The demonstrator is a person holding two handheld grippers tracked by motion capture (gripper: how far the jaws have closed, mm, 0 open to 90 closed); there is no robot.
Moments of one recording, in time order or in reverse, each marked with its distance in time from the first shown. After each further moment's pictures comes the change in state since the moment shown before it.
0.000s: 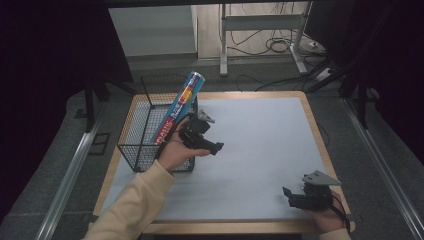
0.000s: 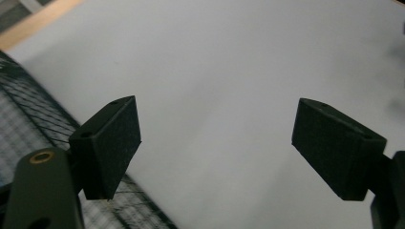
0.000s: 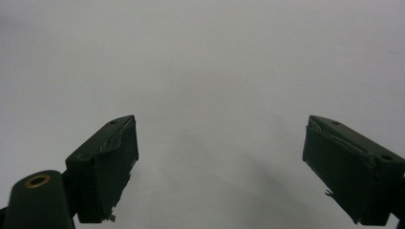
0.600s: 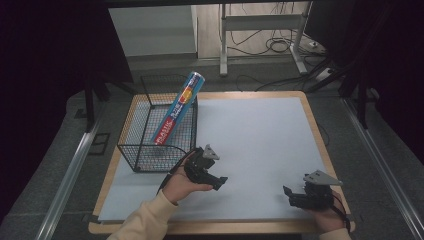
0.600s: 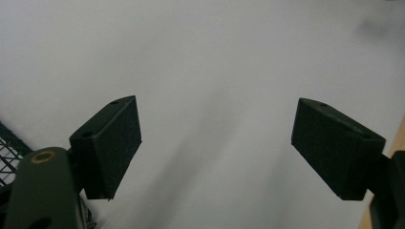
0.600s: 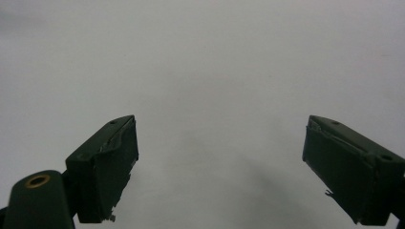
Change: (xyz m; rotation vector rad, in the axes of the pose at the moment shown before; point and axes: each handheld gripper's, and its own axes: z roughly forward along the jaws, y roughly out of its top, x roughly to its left) left arm -0.039 -0.064 0.034 0.036 -0.067 0.029; right arm -0.002 0.001 -0.002 -0.020 -0.010 0.007
